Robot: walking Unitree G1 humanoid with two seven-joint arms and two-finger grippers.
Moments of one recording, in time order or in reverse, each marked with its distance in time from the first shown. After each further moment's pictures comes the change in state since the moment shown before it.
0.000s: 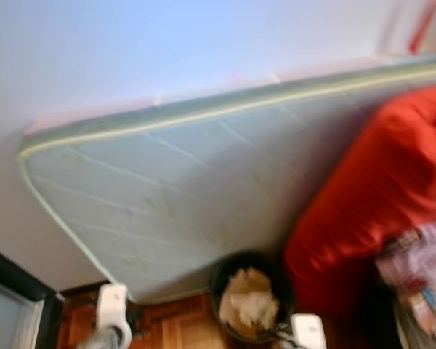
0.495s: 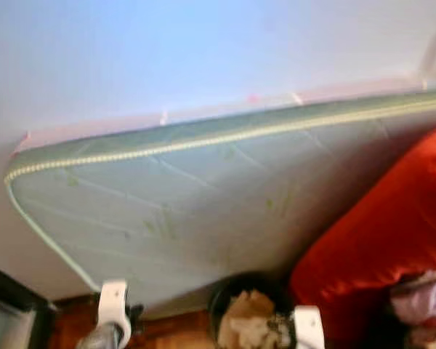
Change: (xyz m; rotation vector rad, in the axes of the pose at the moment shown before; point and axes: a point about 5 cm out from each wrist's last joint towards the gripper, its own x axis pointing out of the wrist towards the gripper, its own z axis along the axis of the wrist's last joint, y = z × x) left arm 0.003 0.002 0.014 0.009 -0.052 0.004; right arm 0.003 0.006 0.019 0.019 -0.104 0.051
